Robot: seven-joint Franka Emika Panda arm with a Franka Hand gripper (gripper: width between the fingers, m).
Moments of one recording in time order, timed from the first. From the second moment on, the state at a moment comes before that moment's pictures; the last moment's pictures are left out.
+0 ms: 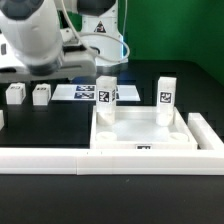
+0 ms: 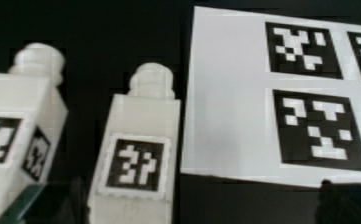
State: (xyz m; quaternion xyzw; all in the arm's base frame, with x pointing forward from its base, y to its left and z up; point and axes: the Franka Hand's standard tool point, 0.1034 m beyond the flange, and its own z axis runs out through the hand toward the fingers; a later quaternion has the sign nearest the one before) arm 0.371 -0.126 0.037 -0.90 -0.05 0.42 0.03
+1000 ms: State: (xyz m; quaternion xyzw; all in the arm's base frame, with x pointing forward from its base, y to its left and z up) arm 0.356 -0.145 0.027 -0.90 -0.02 0.44 0.02
